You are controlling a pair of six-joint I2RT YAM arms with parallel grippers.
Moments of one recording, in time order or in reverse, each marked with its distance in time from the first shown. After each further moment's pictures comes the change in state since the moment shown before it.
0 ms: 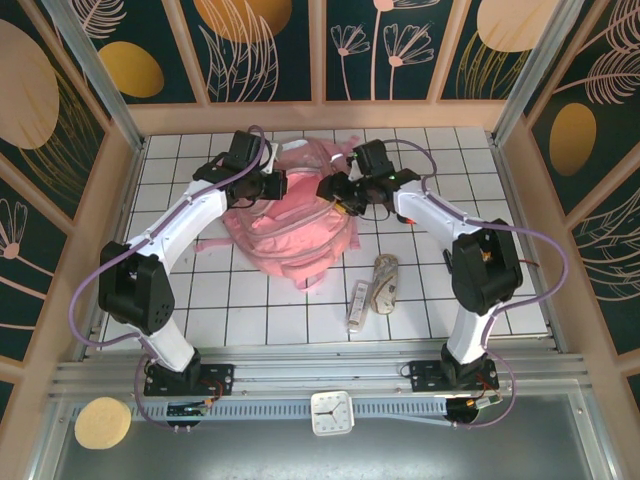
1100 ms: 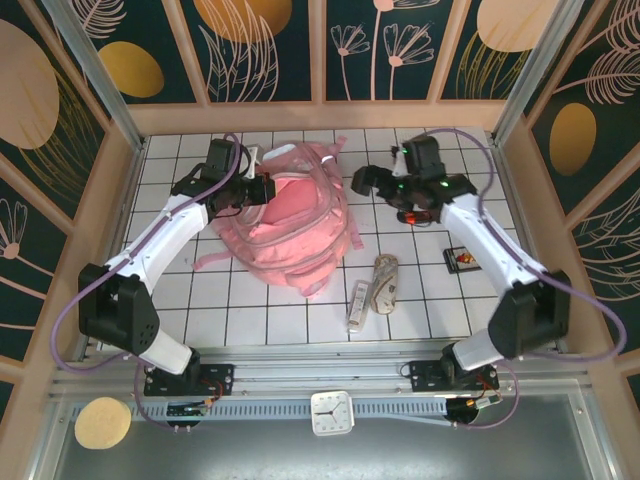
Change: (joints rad) left arm 0.074 -0.151 -0.163 0.077 0.097 -0.078; right arm -0.163 -0.382 -0.153 -0.192 0.158 -0.246
